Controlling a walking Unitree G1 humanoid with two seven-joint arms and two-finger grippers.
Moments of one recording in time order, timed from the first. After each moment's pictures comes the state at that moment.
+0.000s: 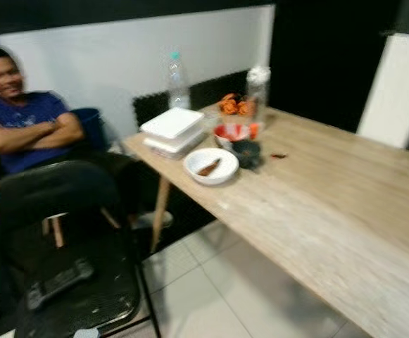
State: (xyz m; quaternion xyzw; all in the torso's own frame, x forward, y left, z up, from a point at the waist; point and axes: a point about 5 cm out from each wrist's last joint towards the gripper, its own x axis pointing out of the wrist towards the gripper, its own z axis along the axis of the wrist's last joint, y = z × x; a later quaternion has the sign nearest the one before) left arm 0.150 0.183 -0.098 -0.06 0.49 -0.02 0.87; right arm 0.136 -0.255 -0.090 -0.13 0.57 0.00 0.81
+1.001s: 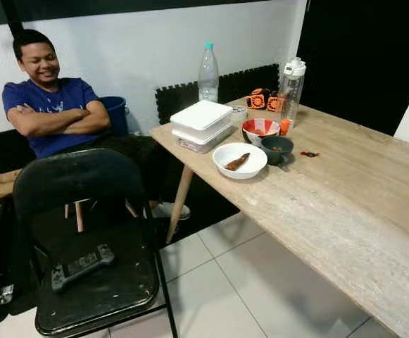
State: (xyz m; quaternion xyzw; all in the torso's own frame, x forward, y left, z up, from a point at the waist) left arm 0.145 0.182 -0.100 -0.06 0.50 -0.02 0.86; right arm 0.136 -0.254 -0.091 -0.13 0.57 0.00 0.81
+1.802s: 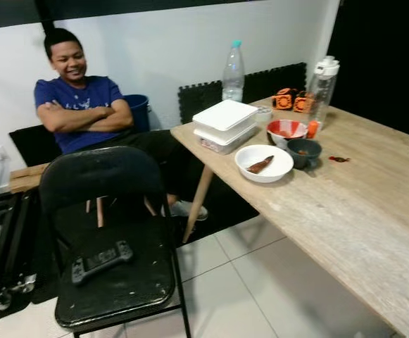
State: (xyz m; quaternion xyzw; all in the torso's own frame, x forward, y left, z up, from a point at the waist) left arm 0.146 0.180 -0.100 -0.05 0.50 -0.03 0.86; right arm 0.140 -0.251 -0.090 -0.12 0.56 0.01 0.82
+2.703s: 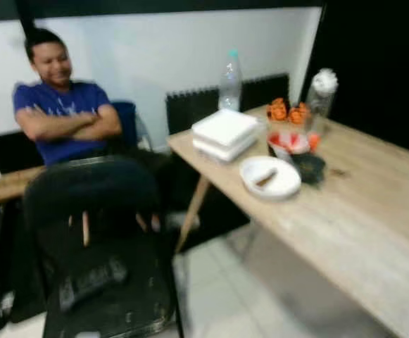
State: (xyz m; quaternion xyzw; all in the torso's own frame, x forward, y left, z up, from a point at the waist) left arm 0.138 0.185 -0.102 -0.04 0.52 -0.03 0.85; right arm 0.157 -0.234 -0.088 -0.11 0.54 0.03 0.84
